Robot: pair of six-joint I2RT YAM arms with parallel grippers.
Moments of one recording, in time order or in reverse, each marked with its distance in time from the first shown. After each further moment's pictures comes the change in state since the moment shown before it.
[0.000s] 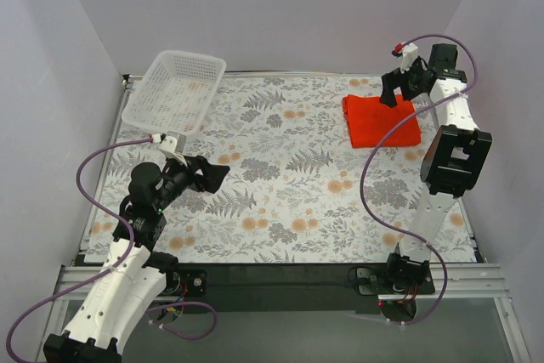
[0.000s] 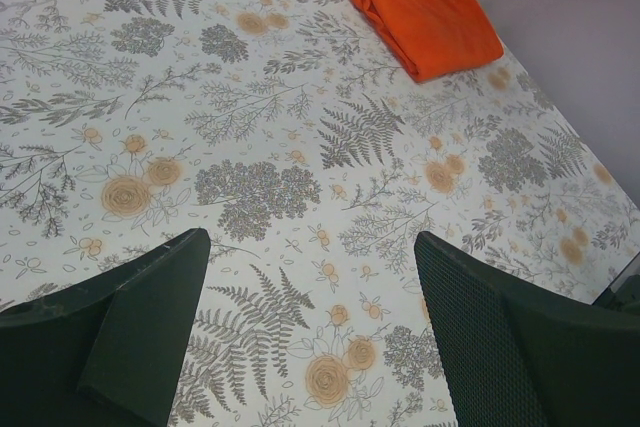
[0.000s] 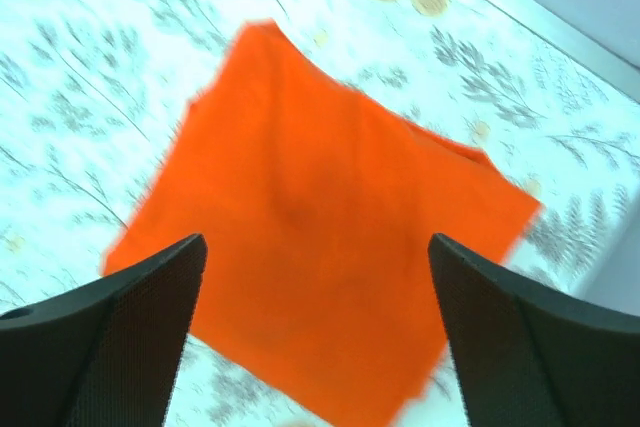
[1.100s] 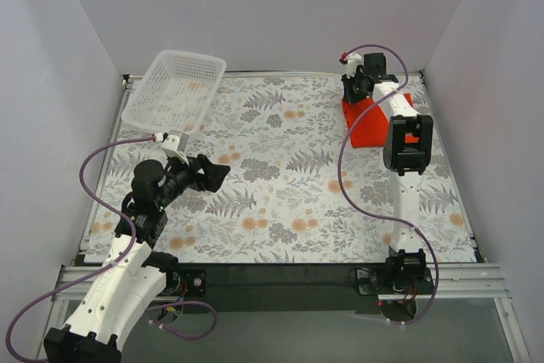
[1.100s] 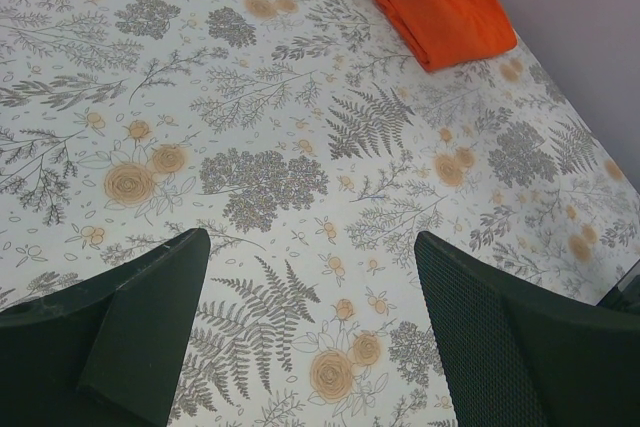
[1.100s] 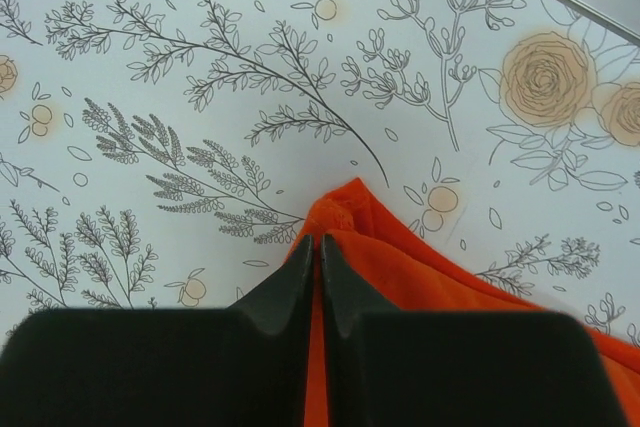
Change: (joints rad) left arm 0.000 0.035 0.000 -0.002 -0.009 0.002; right arm 0.268 0.413 0.291 0.154 0.228 0.306
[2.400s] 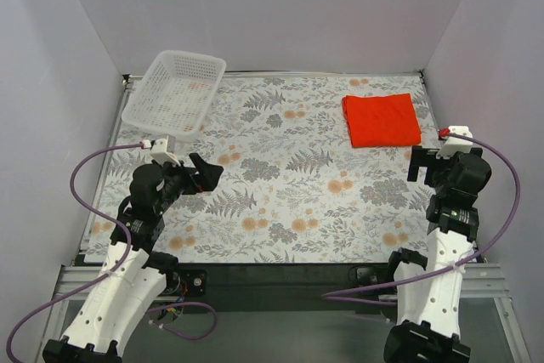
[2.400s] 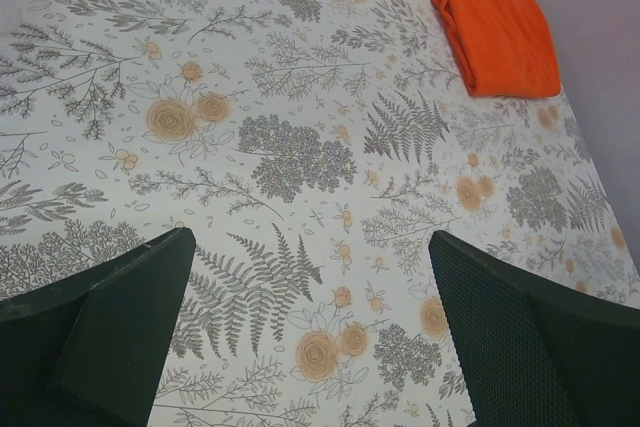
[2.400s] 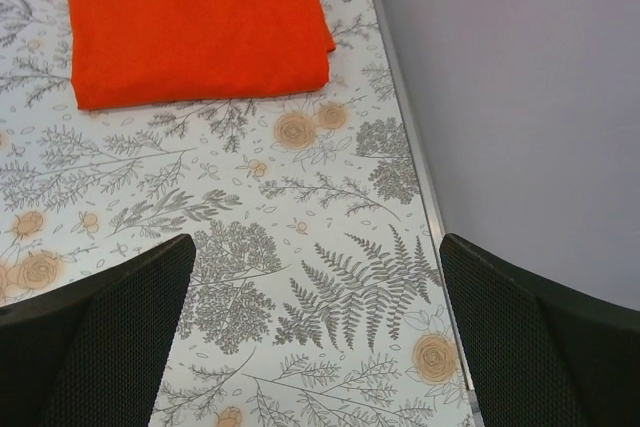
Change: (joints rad) left arm 0.000 -0.059 0.016 -0.162 -0.175 -0.161; right arm -0.447 -1.826 -1.521 0.095 0.155 0.068
